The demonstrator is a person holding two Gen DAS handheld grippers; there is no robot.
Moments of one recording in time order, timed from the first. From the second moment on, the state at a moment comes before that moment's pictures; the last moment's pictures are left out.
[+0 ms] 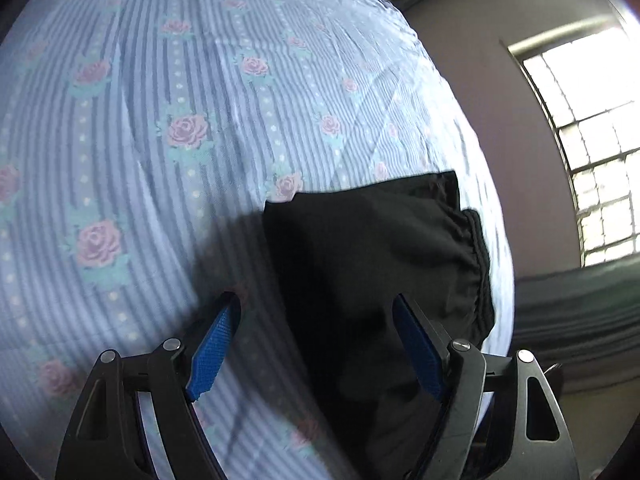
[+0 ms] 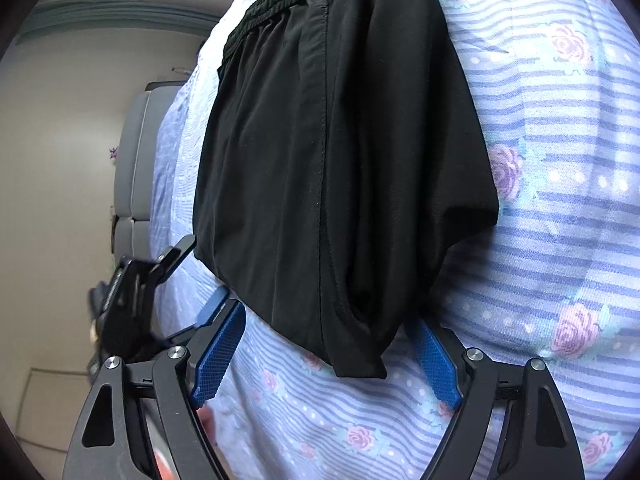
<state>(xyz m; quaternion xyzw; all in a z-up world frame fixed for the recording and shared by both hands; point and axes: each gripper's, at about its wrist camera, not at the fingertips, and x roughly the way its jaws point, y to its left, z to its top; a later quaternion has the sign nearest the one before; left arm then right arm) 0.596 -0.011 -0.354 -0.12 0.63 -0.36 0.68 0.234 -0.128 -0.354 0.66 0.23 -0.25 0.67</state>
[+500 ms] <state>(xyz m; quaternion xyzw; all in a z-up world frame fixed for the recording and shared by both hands) 0.596 -0.042 -0.343 -0.11 0.64 -0.35 0.68 0.233 -0.137 -0.358 0.67 0.26 -0.29 0.63</state>
